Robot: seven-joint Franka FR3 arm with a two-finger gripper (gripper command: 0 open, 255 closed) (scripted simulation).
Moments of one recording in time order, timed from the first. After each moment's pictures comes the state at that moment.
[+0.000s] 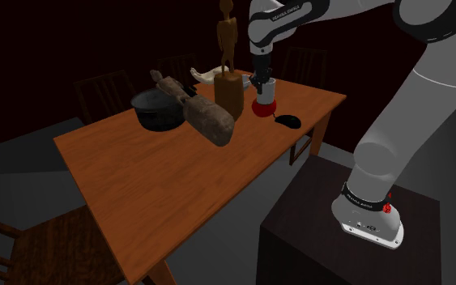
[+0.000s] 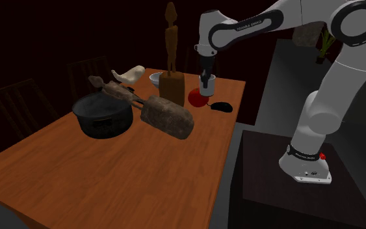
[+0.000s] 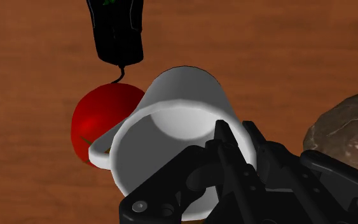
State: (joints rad) arm -0.23 -0.14 -0.01 -2.08 -0.07 1.95 -0.09
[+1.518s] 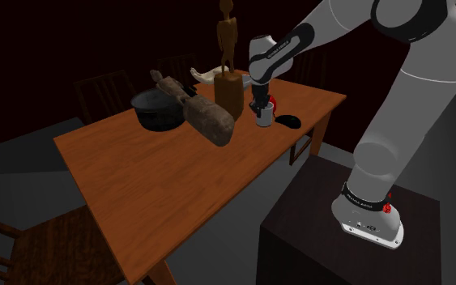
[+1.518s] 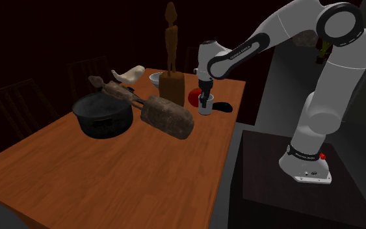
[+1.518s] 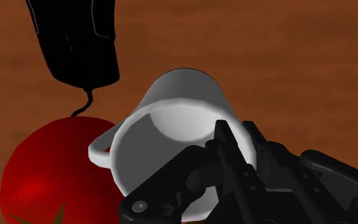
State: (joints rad) arm -0.23 -0.03 -0.01 -2.28 -0.09 2.26 -0.07
